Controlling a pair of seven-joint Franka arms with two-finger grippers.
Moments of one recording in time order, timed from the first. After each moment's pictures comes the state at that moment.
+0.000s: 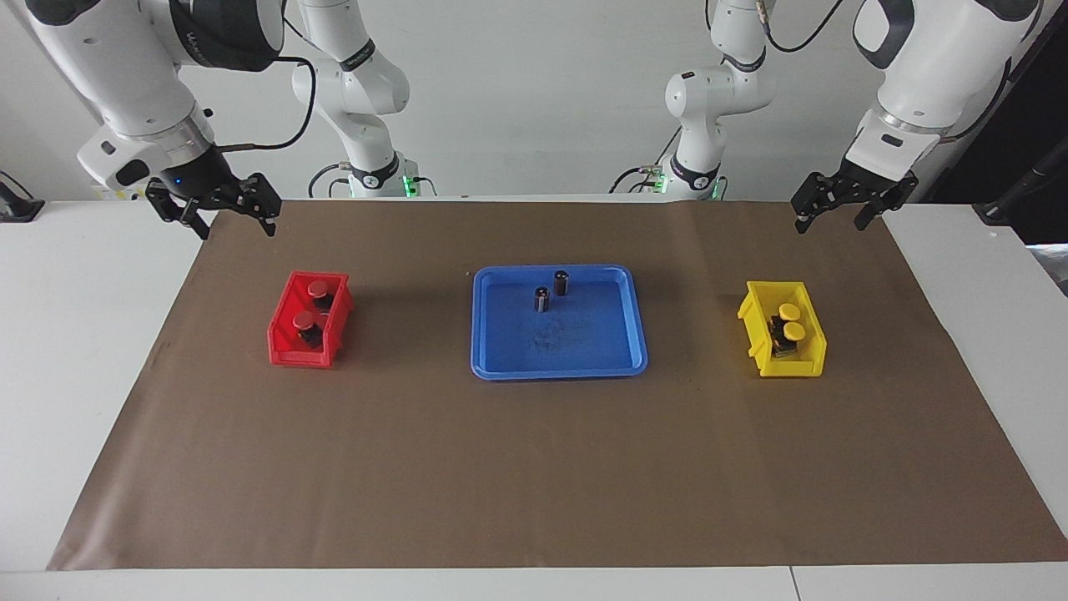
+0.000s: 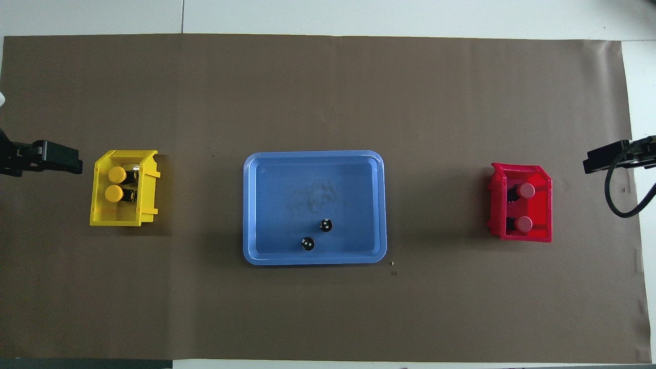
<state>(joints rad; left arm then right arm) 0.10 -0.09 -0.19 -1.71 0.00 1.60 -0.05 -0.12 -0.04 0.05 -1.66 -0.02 1.57 -0.13</state>
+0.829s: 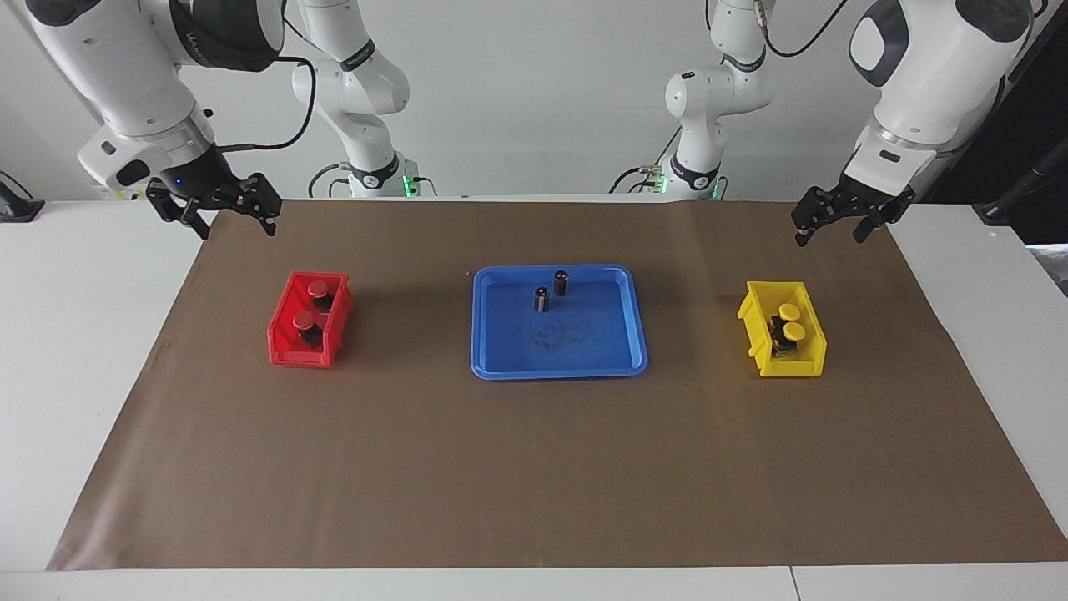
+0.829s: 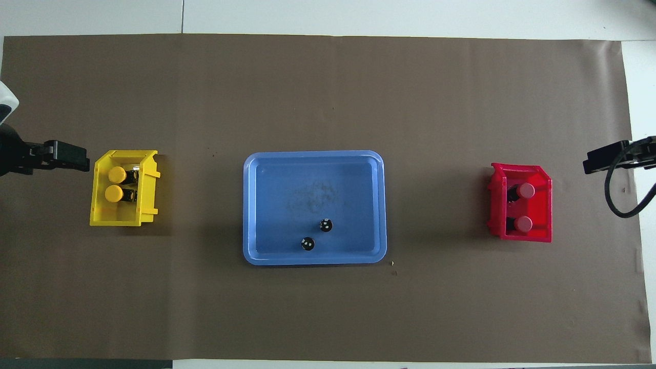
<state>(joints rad) 0.11 -0.09 -0.18 -1.83 0.00 1.73 -0.05 -0.12 -0.04 0.05 -1.66 -0.02 1.56 -0.13</state>
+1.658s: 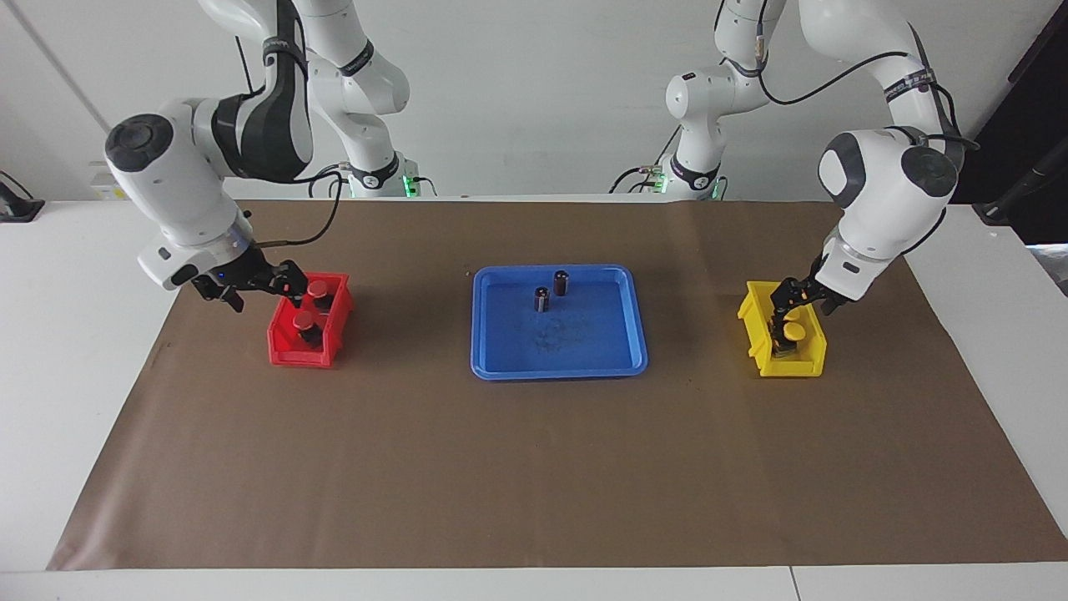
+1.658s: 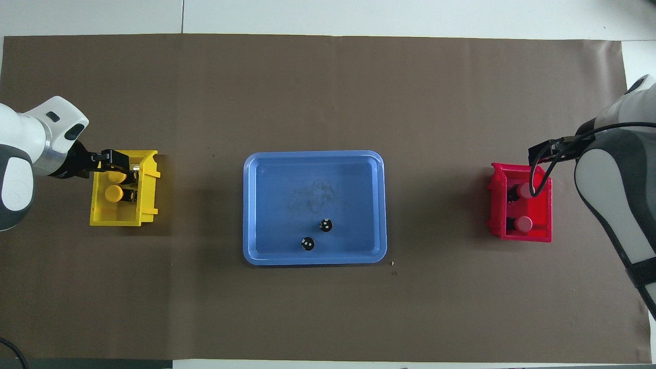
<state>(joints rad) 0.15 0.06 -0.18 -2.03 0.00 2.05 -0.04 -0.12 0.08 0.05 -1.97 0.01 1.99 -0.09</state>
